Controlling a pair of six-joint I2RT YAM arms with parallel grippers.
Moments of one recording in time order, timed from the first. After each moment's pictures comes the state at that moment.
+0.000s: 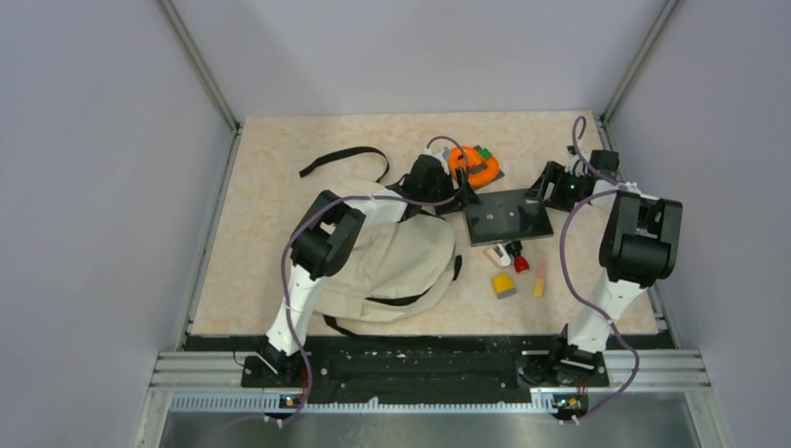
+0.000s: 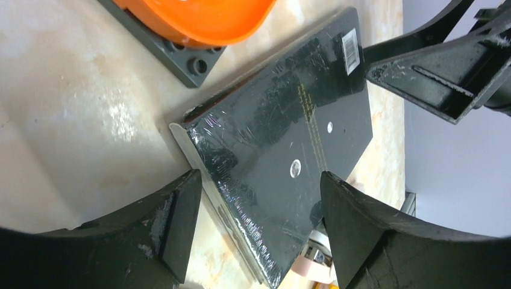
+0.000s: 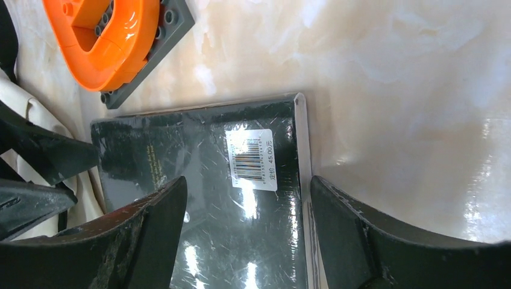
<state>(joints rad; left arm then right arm) -0.67 2.31 1.61 0.19 0.36 -0.85 -0.25 1.91 1.16 -0.18 -0.63 0.13</state>
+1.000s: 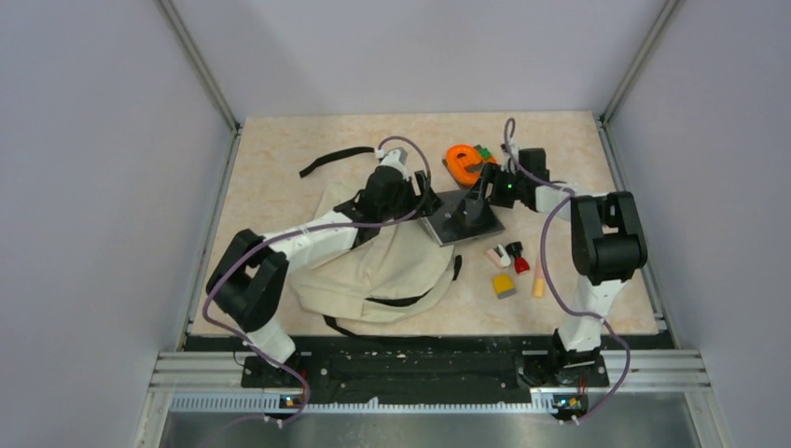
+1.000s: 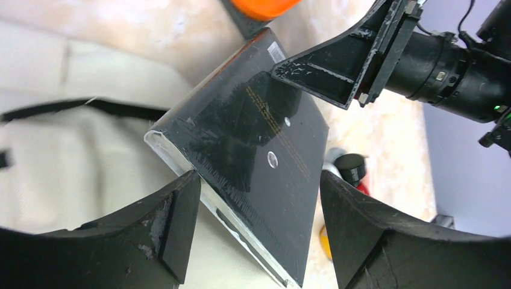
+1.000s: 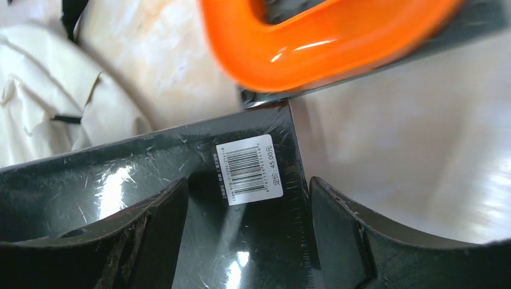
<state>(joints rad) -0.68 1.72 1.12 0.15 0.07 -0.76 0.11 1.91 1.11 0.04 -0.50 0.34</state>
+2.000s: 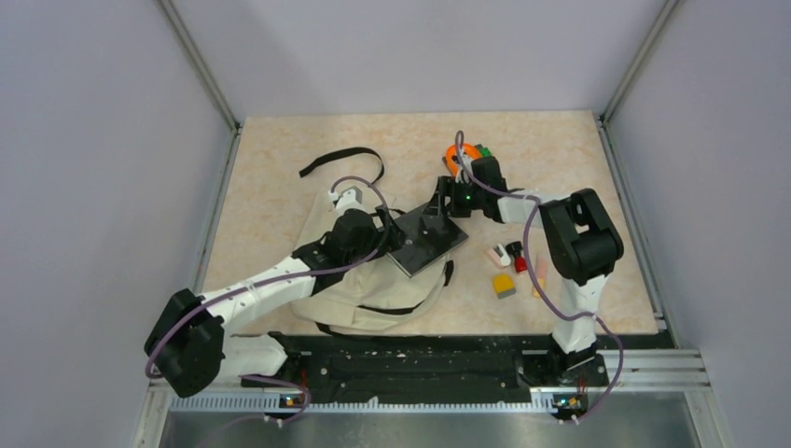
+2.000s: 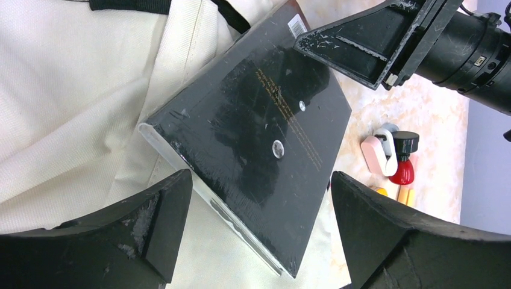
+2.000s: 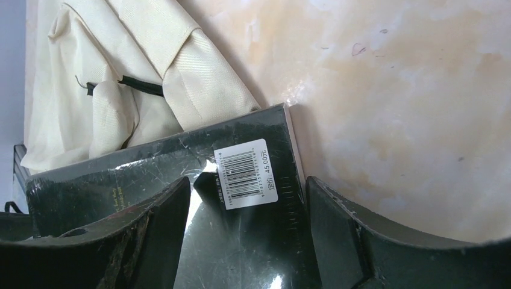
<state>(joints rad) -0.73 1.25 0.70 -0.05 -0.21 -0.92 0.39 1.96 1.11 0.15 -0.52 0.41</state>
